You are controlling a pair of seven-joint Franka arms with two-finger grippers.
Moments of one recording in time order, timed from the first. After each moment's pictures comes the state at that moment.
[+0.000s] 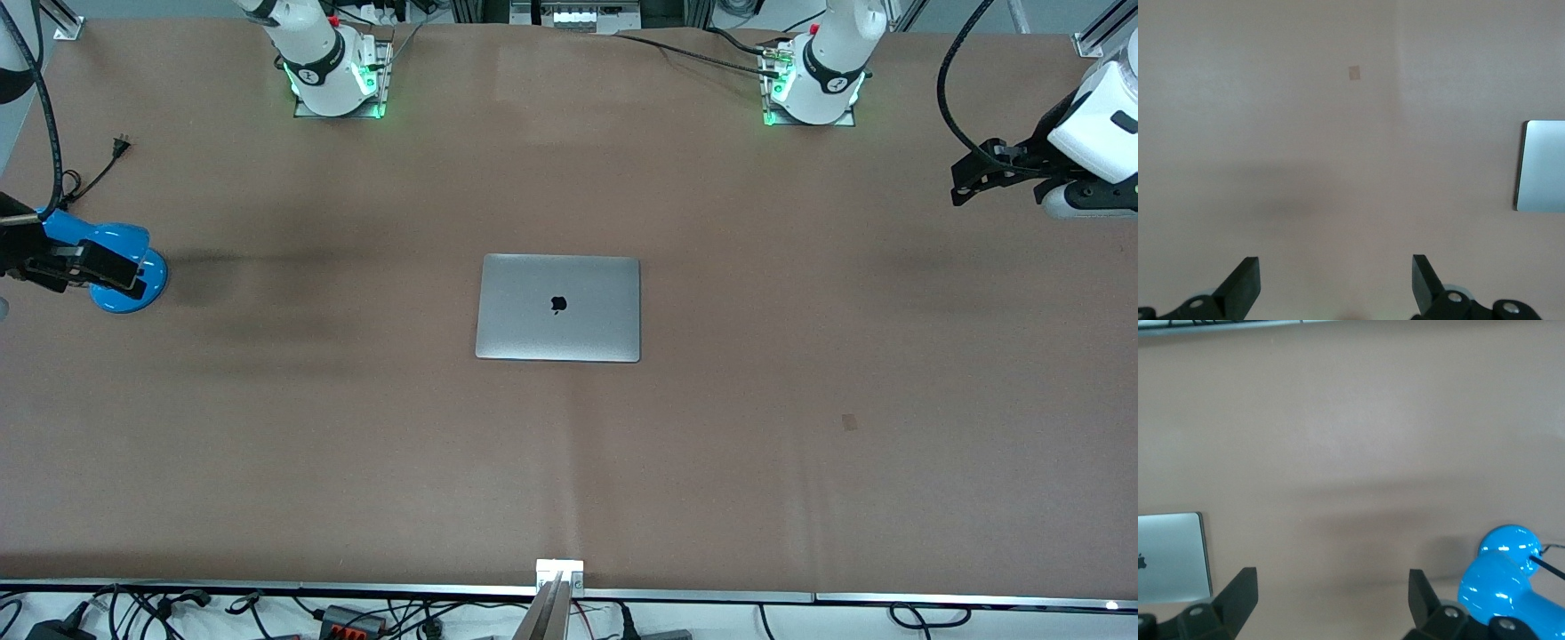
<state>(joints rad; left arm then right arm) 0.00 -0.04 -0.06 -1.60 0.04 1.50 -0.08 0.04 0.23 -0.05 -1.34 0.02 1.59 0.08</state>
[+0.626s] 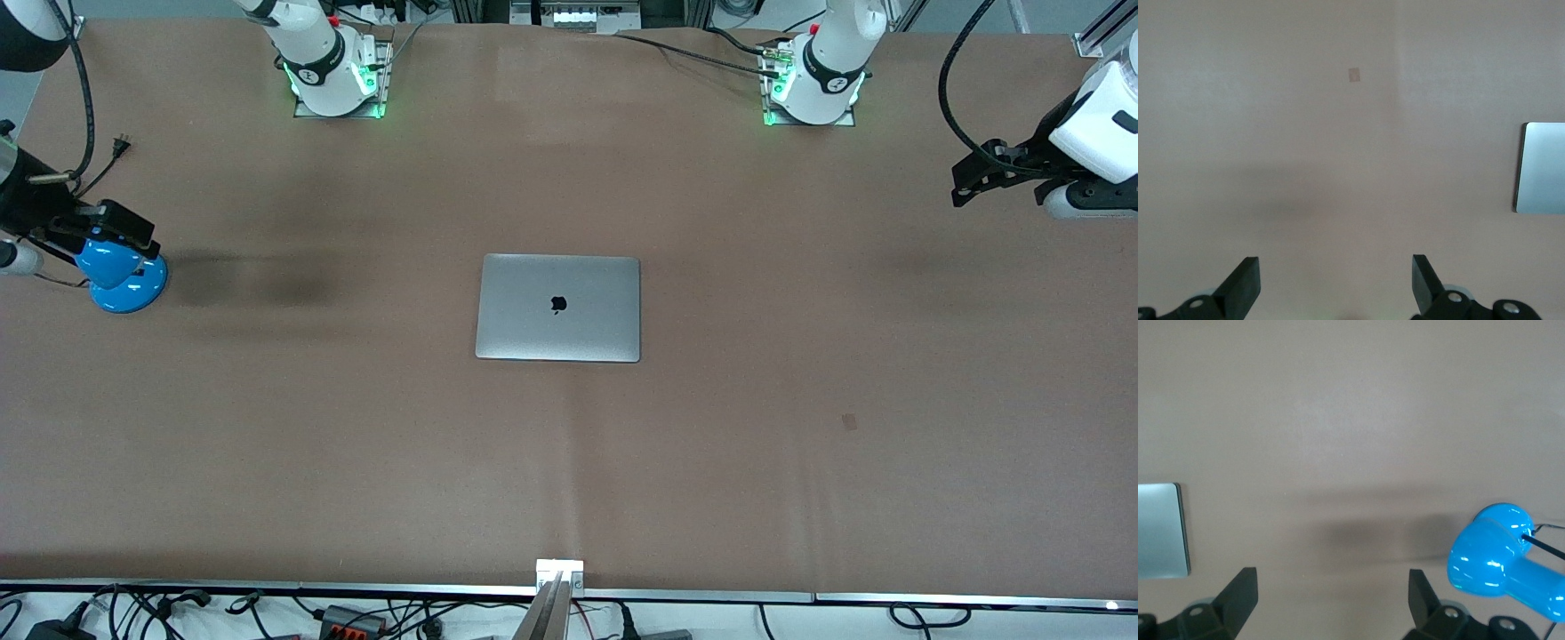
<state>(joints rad) 0.00 -0.04 -0.06 -1.60 0.03 1.50 -0.08 0.03 0.00 -0.05 -1.69 -0.01 1.71 0.04</state>
